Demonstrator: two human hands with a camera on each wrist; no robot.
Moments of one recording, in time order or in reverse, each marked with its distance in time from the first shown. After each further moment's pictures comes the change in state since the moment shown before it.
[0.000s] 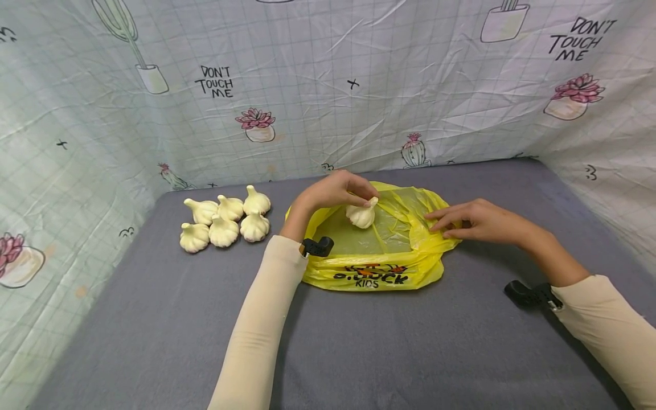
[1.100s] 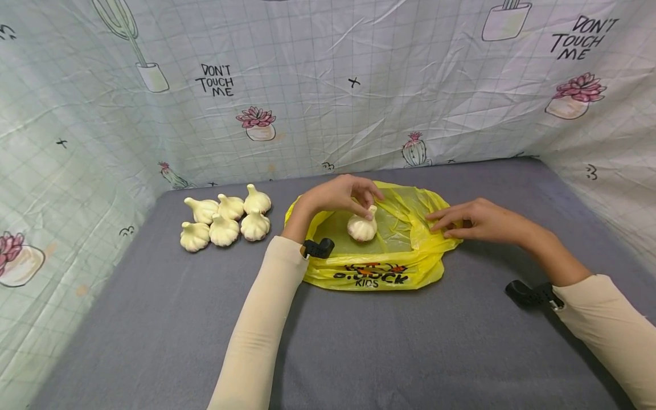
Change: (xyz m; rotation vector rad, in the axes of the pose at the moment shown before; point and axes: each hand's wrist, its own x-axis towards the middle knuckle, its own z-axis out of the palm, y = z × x) left_hand 0.000 0.000 0.008 -0.047 -0.055 -0.013; right_hand 0.000 0.001 0.001 0.001 0.007 -0.023
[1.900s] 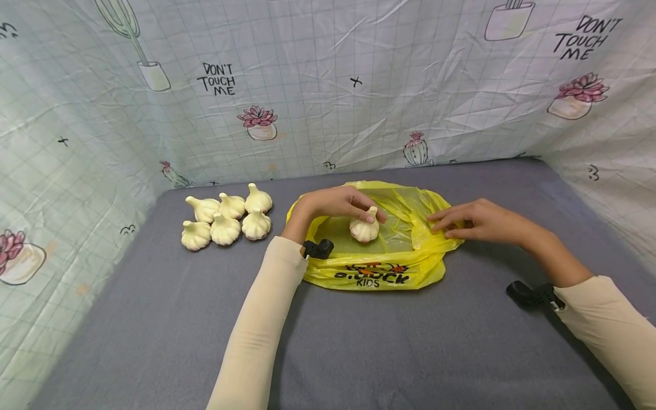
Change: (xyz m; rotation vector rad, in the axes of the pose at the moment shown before) left_hand -0.005 -0.007 0.004 -0.067 -0.246 0.049; right_hand 0.000 -0.001 0.001 0.002 0.001 0.004
